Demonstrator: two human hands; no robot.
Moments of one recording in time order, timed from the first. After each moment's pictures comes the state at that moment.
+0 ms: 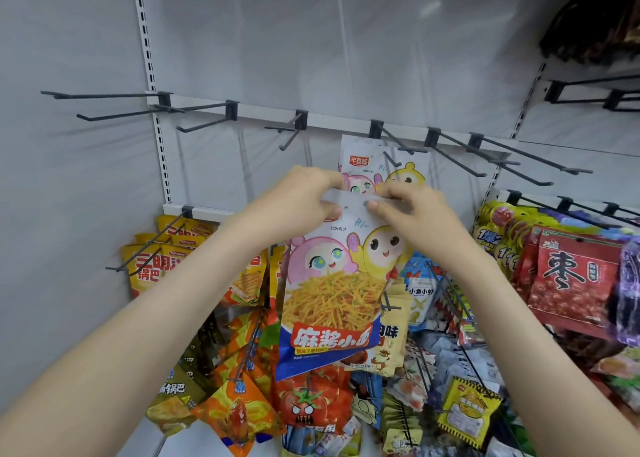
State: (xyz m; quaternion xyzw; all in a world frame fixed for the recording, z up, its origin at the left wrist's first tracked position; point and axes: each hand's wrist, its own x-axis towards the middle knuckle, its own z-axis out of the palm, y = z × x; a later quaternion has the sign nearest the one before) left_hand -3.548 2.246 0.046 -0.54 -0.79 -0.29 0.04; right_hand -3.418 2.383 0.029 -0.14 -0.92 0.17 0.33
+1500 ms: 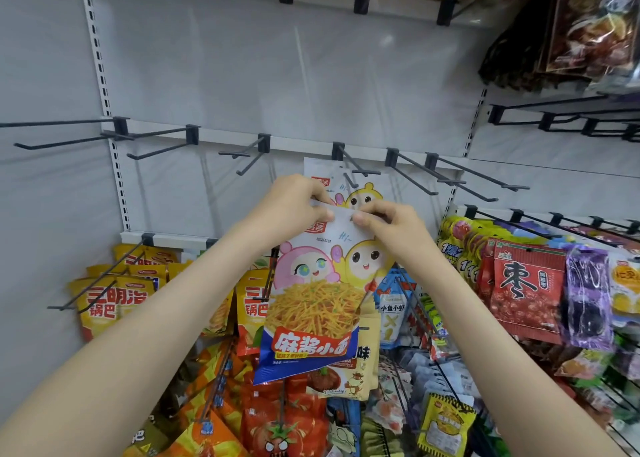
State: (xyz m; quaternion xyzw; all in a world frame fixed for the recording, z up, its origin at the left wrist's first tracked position) left_hand -3.543 2.300 0.056 -0.53 -0.77 -0.36 0.05; right_hand -3.413 2.421 0.025 -0.20 -0.84 0.35 0.36
